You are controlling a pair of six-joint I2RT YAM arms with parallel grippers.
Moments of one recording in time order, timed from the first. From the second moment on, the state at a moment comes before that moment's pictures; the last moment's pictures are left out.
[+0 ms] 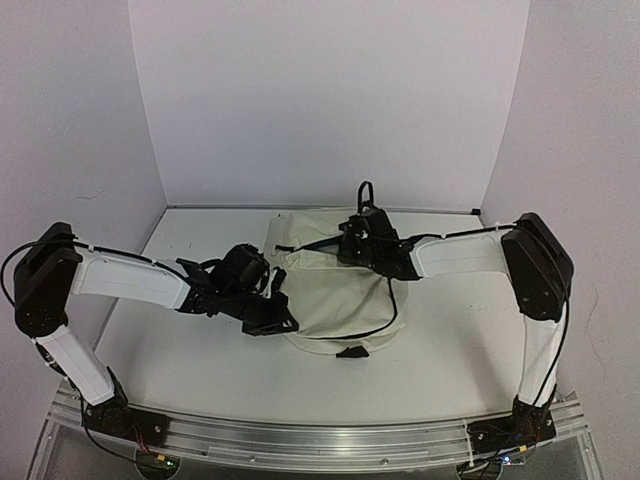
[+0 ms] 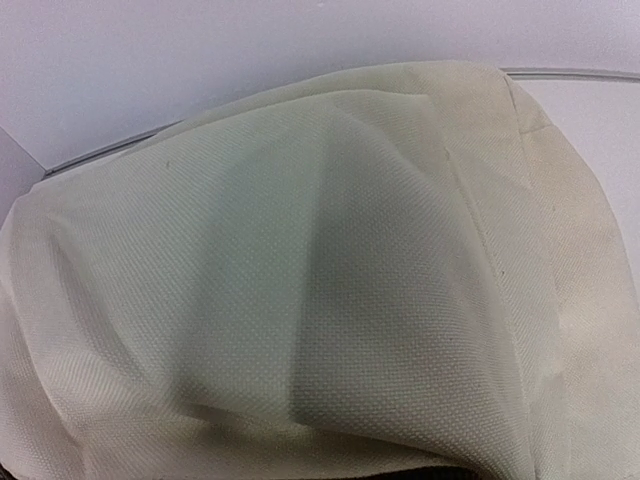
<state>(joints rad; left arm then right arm) -0.90 1.63 0.90 -0.11 0.30 -0.87 0.75 2.01 1.35 0.08 0.40 0.59</state>
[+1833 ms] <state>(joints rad) -0.49 1.38 0.74 0.03 0.37 -0.99 0.95 2.43 2.15 -0.38 0.35 -0.28</state>
